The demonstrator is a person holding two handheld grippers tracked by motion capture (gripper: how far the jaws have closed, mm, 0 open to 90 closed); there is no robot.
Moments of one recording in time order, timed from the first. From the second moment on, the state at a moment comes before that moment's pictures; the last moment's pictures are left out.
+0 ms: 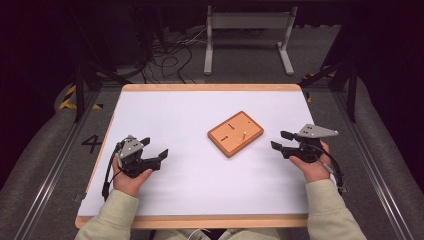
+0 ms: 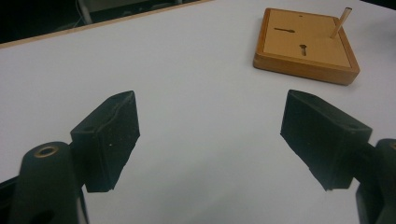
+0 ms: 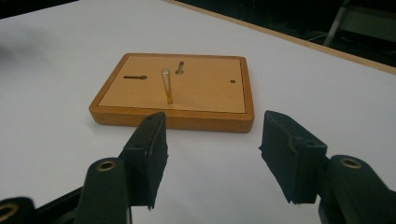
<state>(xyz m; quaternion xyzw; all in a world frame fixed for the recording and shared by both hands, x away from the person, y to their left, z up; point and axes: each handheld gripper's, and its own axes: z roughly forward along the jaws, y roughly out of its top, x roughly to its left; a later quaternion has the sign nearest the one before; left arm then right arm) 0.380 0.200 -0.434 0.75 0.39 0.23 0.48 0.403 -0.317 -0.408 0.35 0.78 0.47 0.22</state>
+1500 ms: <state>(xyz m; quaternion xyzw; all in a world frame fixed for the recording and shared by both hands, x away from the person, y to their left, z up) 0.377 0.202 -0.434 0.75 0.39 0.23 0.48 0.429 -0.294 -0.385 0.34 0.80 0.46 0.19</state>
